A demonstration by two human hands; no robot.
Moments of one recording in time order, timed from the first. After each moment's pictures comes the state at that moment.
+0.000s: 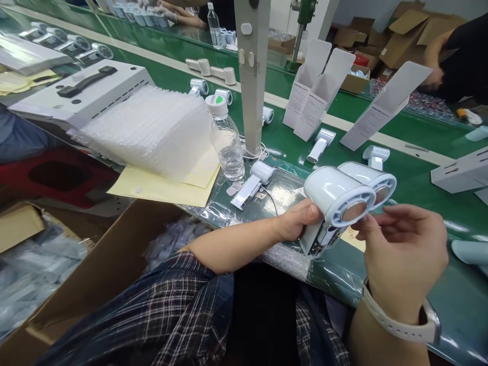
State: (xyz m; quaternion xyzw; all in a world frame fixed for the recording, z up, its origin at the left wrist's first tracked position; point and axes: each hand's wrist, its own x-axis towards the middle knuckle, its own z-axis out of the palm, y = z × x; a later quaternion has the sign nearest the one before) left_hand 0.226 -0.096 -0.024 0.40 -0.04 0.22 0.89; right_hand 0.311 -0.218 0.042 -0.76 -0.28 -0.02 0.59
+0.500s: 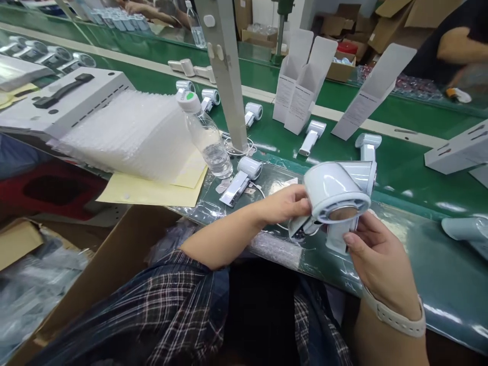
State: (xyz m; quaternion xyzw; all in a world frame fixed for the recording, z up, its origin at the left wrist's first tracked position) left_hand 0.215 -0.069 -0.016 0.57 -0.03 0.11 0.82; right_hand 0.335 -0.269 -0.006 -0.65 -0.27 0.32 0.64
